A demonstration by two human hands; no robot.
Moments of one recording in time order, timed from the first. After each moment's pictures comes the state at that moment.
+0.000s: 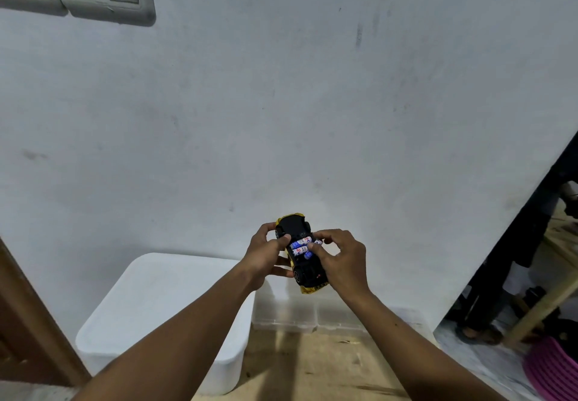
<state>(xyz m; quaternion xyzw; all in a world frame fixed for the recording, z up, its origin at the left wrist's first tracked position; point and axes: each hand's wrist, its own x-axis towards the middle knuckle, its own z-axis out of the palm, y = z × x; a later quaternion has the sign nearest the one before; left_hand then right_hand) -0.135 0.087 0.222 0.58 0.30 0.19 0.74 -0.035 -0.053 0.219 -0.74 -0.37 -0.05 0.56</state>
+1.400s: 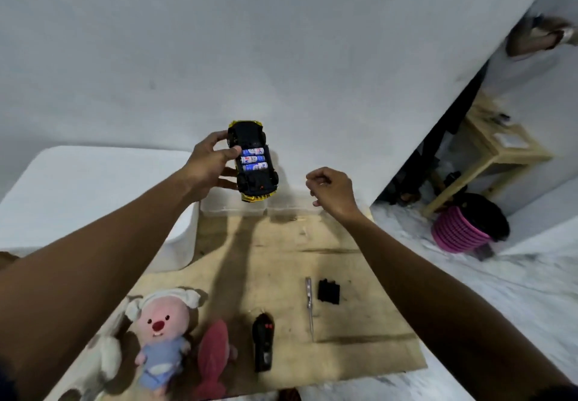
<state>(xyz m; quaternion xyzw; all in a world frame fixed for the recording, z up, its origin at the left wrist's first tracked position) -0.137 0.062 0.174 0.62 0.31 0.13 0.71 0.002 -0.161 0.138 -0.84 -0.21 0.12 0.48</state>
